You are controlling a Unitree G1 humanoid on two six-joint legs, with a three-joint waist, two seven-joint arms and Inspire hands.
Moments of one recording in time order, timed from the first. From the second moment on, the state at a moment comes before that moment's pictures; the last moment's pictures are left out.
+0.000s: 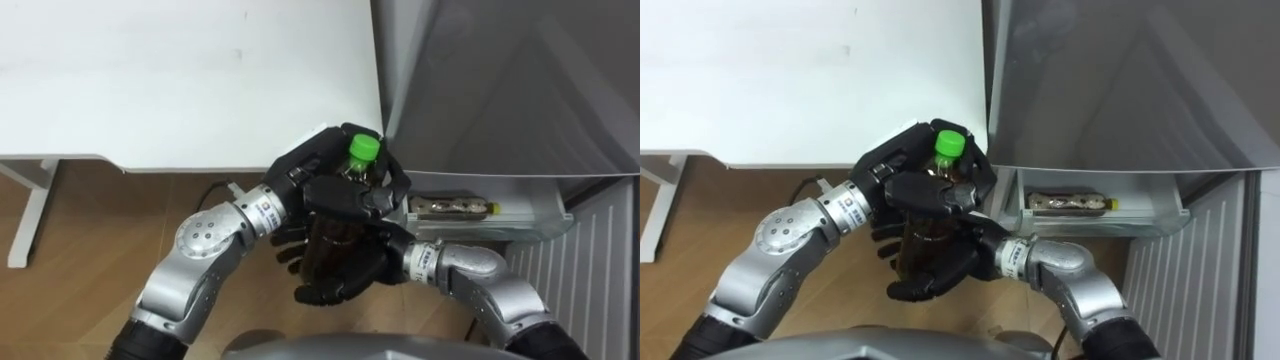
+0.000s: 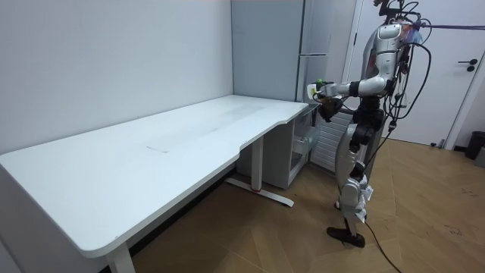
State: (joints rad) left arm 0.11 0.26 -0.36 -0.06 -0.32 0.10 -0.48; right arm 0.07 -0.25 0.40 0.35 0.31 0.18 0.77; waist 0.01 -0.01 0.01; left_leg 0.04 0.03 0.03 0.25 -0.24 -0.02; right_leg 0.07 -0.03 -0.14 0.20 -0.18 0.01
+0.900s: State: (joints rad) left arm 0.11 0.26 -0.35 -0.05 -0.40 0.10 -0.44; right arm 0.09 -0.26 0.46 0.38 0.47 0.17 0.77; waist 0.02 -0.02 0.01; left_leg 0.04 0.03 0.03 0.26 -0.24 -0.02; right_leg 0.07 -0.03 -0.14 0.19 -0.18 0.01
